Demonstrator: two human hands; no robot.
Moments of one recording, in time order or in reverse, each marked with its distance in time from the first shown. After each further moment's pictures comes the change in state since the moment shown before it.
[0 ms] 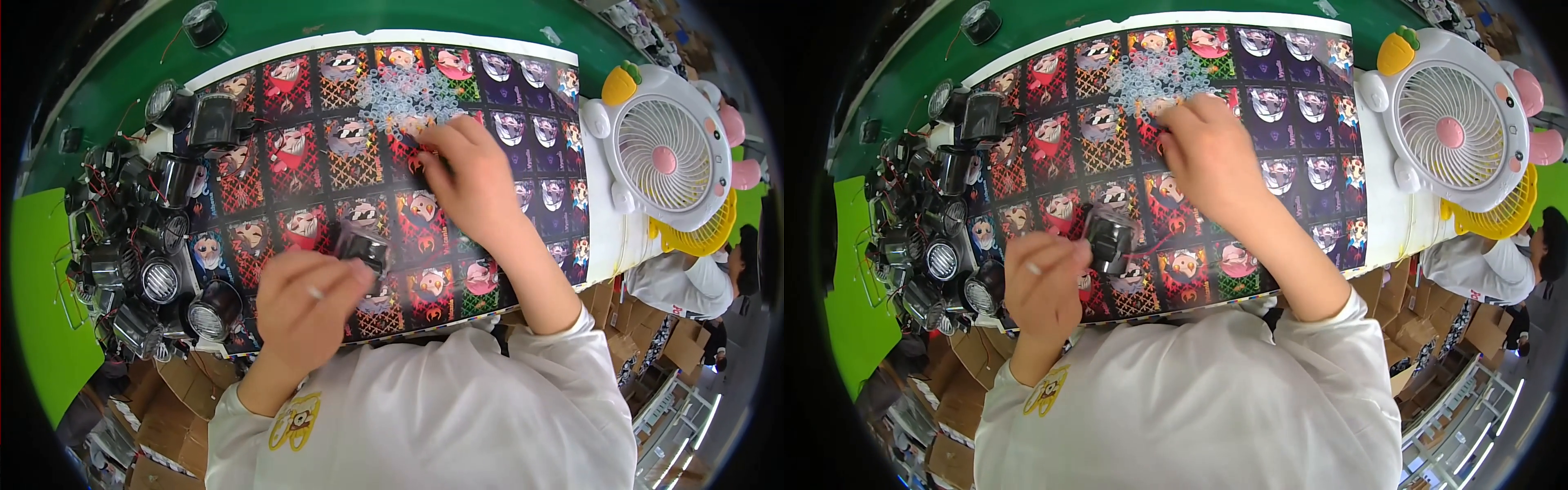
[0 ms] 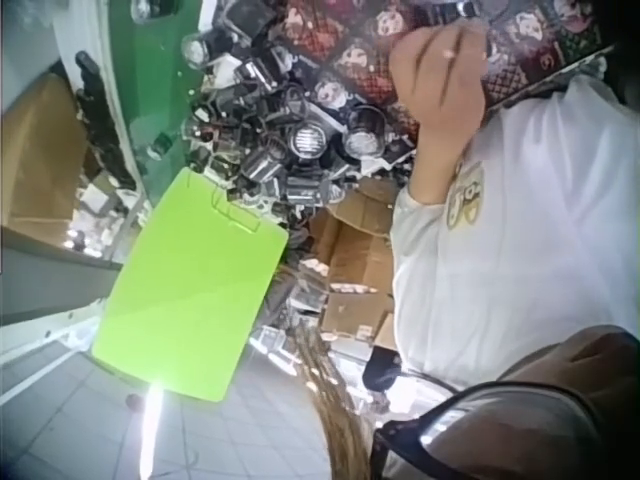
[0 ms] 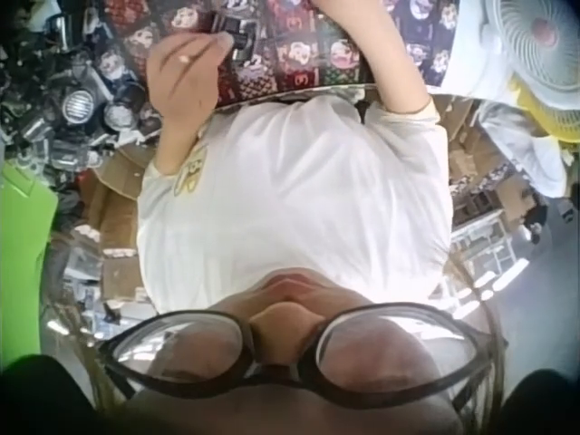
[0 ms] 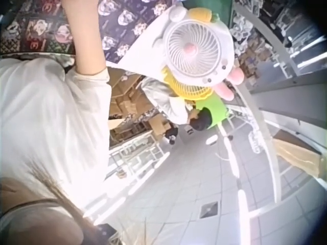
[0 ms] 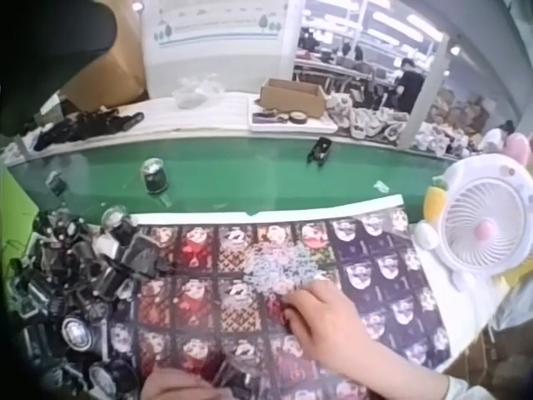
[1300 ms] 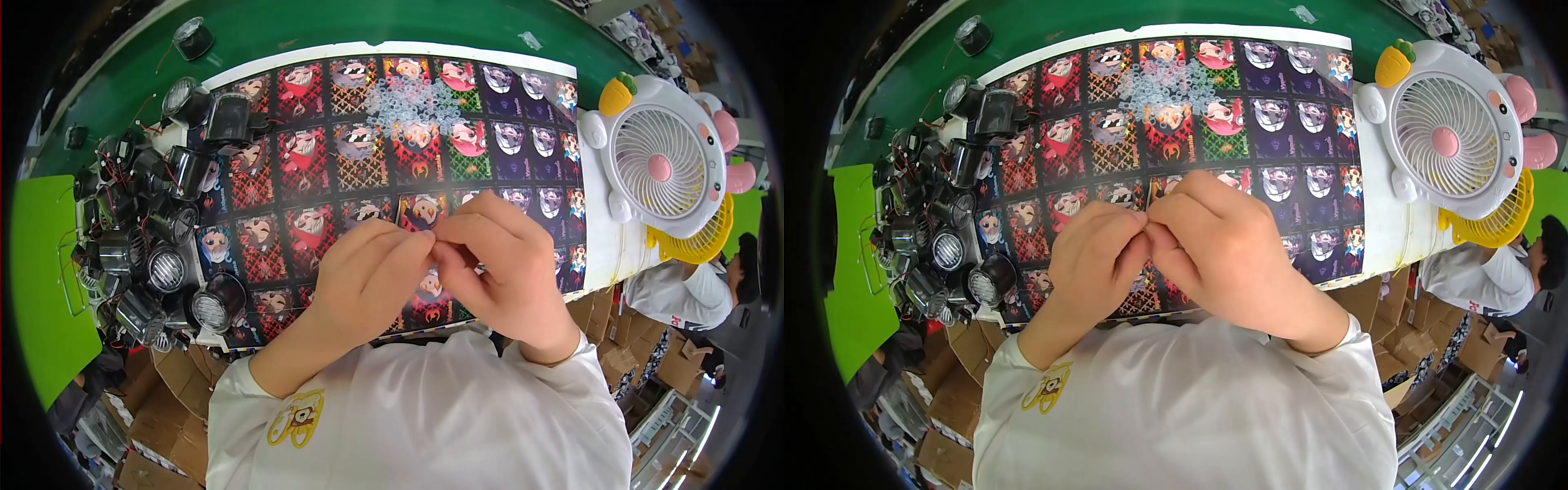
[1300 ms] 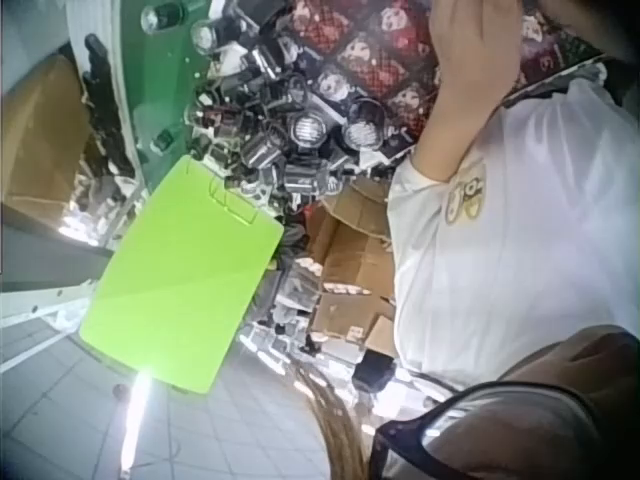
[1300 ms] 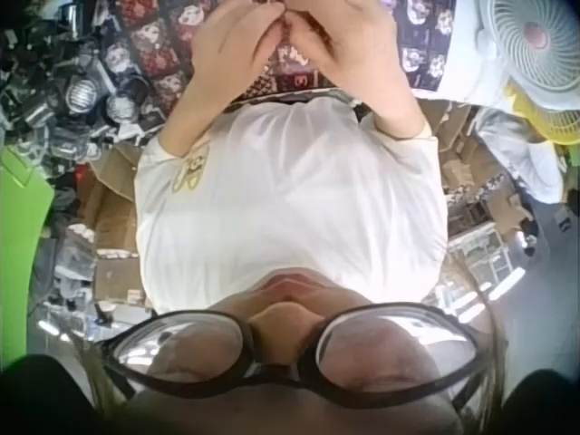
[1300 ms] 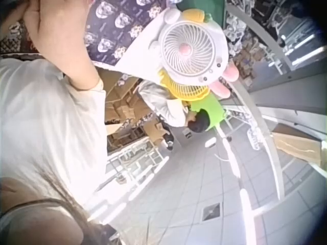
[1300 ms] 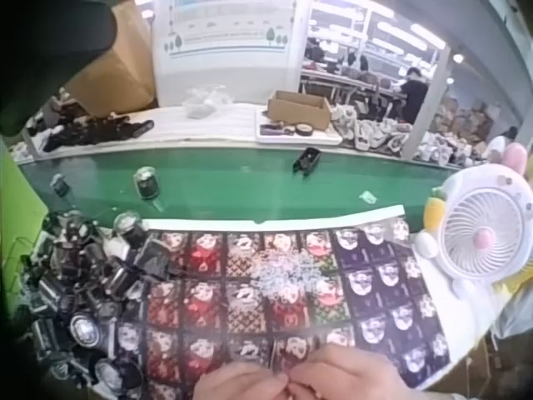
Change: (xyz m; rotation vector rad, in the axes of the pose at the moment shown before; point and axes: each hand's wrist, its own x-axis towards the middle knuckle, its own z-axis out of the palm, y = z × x) left_hand 0.031 0.012 0.045 -0.271 0.119 0.032; right_hand -0.028 -0.069 -0.062 0.297 -0.080 -0.130
